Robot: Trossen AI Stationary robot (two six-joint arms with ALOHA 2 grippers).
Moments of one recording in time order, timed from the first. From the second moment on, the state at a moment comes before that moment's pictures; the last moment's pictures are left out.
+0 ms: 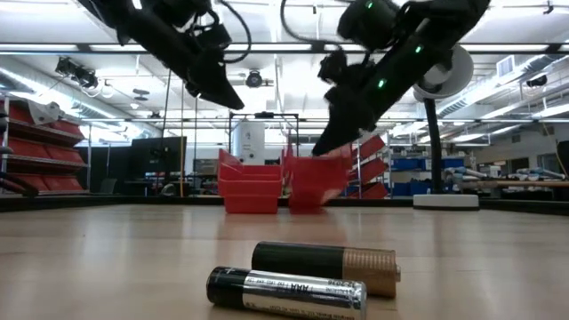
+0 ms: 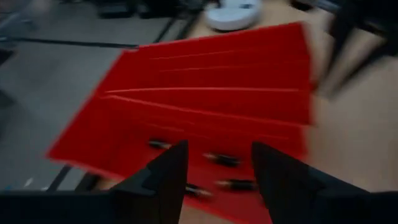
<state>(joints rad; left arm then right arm) 0.30 1.21 0.80 -0.13 -0.18 0.13 -0.03 1.64 0.88 0.02 0.34 0.09</state>
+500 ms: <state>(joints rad) -0.12 1.37 0.80 -0.06 -0.09 -0.04 0.23 1.43 0.88 -0.36 0.43 0.48</state>
